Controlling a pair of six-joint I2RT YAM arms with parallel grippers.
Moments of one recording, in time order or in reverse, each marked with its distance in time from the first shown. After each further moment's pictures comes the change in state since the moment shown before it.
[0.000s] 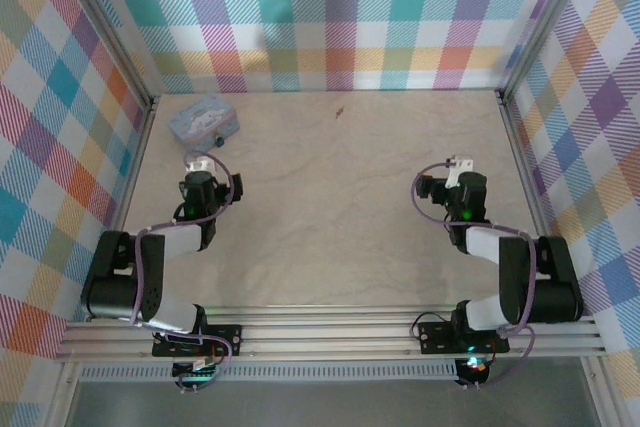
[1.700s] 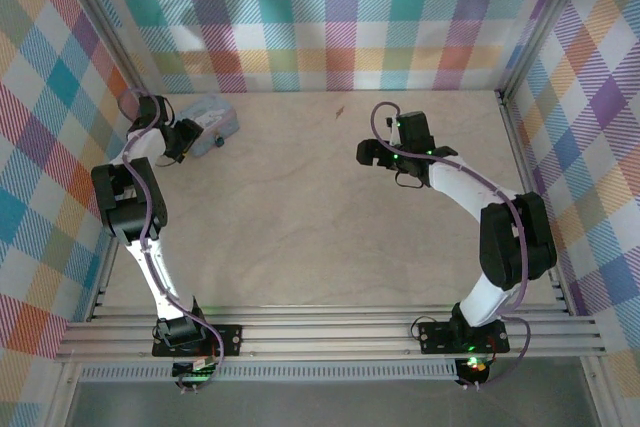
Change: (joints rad) left arm 0.330 0.638 1.094 -0.921 0.449 -0.581; right arm 0.325 0.273 0.728 -0.809 -0.140 0.322
